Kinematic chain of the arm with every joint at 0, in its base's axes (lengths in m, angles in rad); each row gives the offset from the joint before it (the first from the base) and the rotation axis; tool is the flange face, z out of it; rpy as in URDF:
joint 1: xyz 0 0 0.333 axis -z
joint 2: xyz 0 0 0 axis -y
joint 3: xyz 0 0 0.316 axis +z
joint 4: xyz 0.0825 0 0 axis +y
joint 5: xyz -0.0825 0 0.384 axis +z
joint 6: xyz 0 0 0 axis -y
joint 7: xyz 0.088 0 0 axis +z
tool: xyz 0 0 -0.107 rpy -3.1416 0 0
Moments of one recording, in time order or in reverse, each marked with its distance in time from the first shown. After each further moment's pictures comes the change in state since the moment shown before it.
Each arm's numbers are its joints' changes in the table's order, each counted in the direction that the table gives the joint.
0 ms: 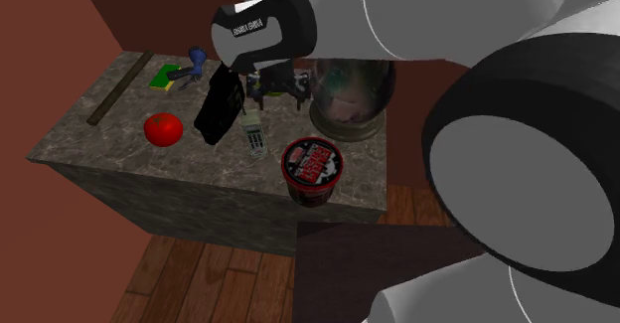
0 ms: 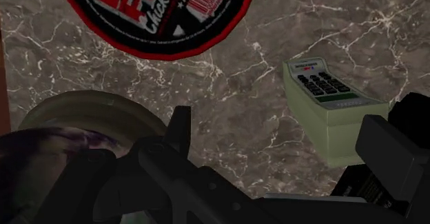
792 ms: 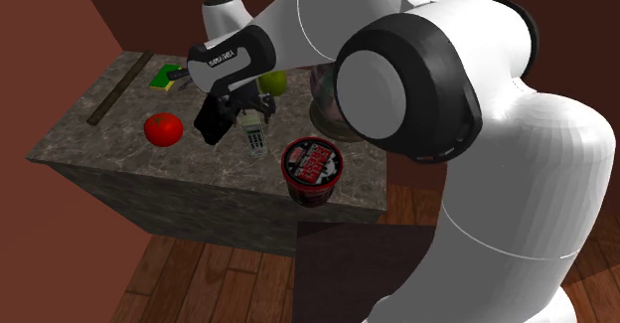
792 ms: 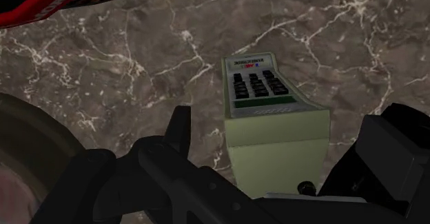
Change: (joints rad) arm -0.140 -0.413 0.004 -0.290 -0.193 0.025 -0.204
